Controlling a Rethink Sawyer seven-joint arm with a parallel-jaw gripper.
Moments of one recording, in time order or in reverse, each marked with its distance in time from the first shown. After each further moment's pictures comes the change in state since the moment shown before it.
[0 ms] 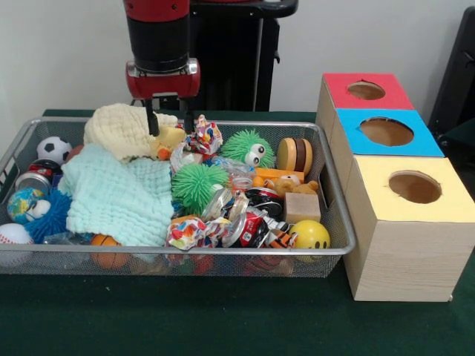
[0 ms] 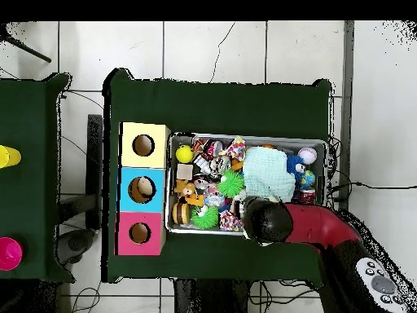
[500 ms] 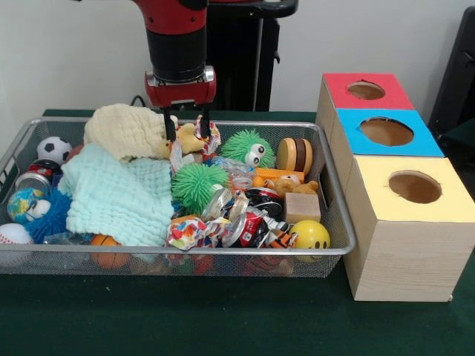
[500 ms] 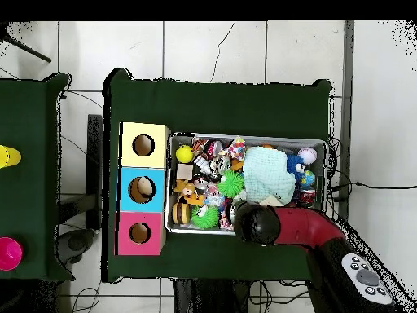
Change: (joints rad) arm 0.033 0.038 -0.019 0.017 0.000 -0.030 0.000
